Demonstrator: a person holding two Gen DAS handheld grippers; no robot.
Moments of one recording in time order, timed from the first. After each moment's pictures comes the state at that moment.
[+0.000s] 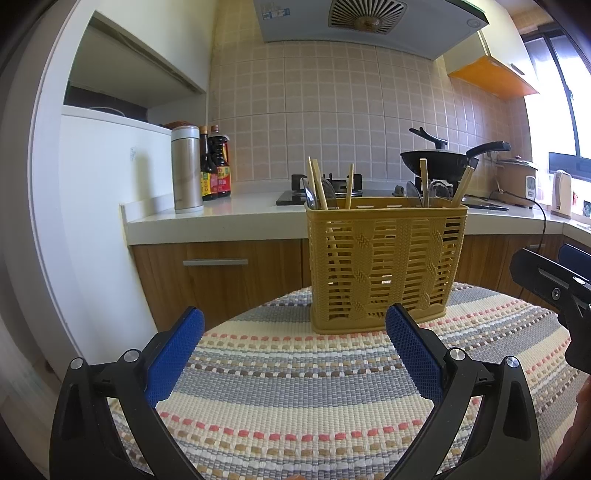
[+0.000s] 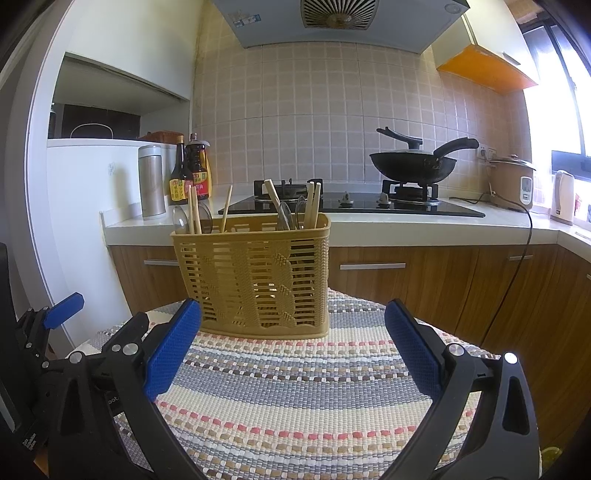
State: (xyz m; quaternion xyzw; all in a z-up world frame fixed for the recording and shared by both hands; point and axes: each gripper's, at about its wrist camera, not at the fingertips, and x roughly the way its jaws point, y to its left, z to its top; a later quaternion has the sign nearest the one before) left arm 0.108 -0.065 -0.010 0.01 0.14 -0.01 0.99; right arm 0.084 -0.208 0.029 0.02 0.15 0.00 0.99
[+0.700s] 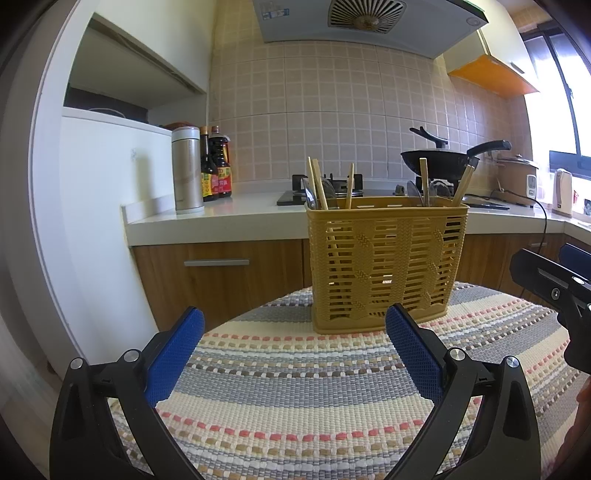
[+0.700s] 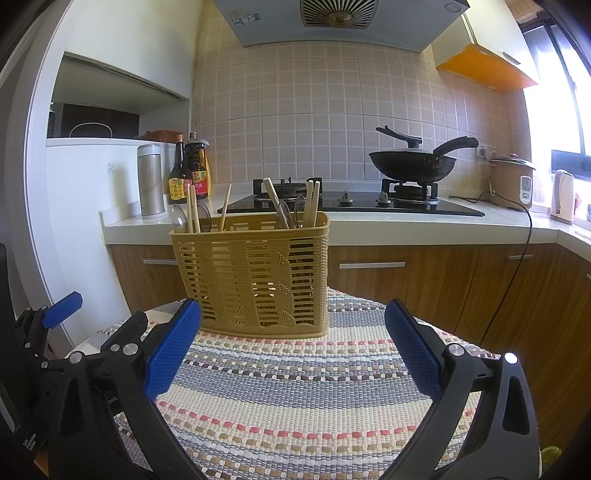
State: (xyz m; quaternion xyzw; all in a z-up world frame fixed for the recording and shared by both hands) left arm 0.106 -0.065 -0.010 0.02 0.14 -0.01 0.99; right arm 0.084 -0.207 0.028 0.02 0.15 0.00 0.99
